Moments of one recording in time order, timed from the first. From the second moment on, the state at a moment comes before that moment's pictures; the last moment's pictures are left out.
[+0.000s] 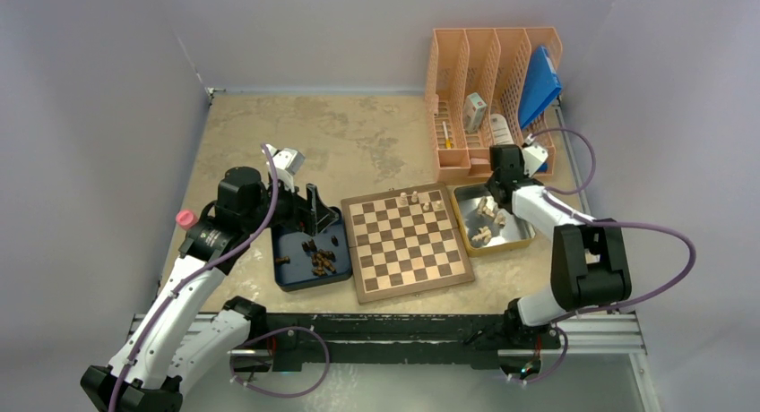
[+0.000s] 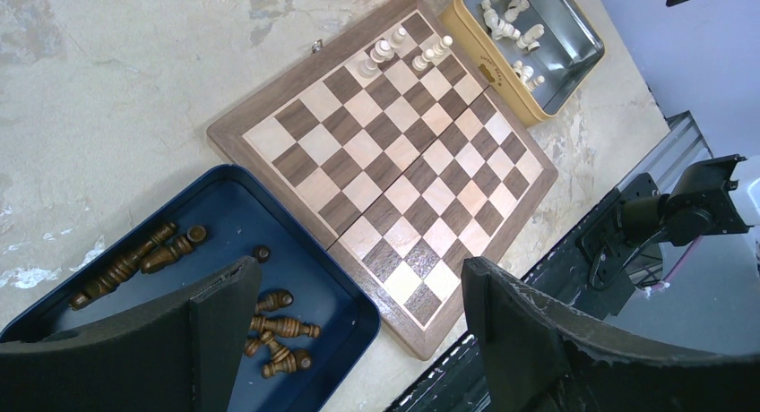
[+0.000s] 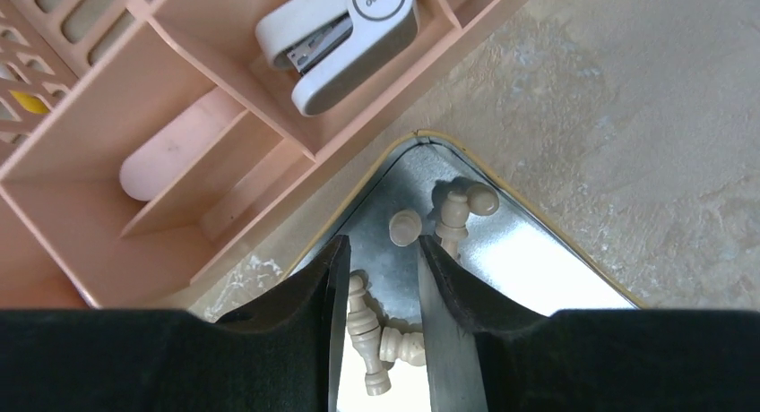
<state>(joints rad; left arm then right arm) -0.37 0.79 0.85 -0.54 0.41 -0.27 0.14 1.49 0.84 -0.19 0.50 0.71</state>
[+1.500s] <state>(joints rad) -0.37 0.79 0.85 -0.54 0.42 -0.27 0.10 1.57 0.81 -0.12 0.43 0.68</state>
